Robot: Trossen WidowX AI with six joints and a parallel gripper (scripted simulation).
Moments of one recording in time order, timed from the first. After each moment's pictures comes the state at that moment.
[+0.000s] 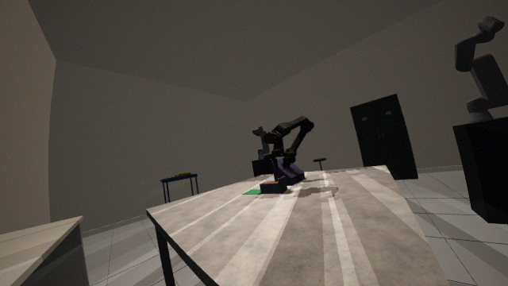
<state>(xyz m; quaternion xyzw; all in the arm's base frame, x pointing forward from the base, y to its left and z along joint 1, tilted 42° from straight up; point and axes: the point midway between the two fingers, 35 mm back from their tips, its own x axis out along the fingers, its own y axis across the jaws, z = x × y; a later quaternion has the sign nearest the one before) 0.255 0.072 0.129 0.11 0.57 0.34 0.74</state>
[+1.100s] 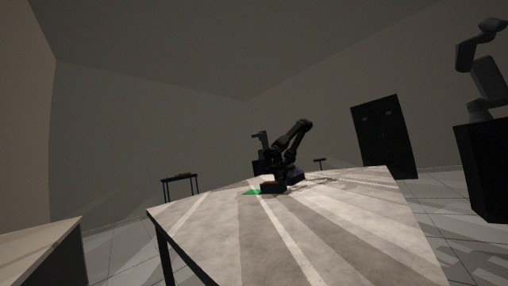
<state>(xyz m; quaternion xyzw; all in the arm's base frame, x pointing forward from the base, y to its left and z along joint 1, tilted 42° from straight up) 0.237 0.106 0.048 0.18 0.61 0.32 0.70</state>
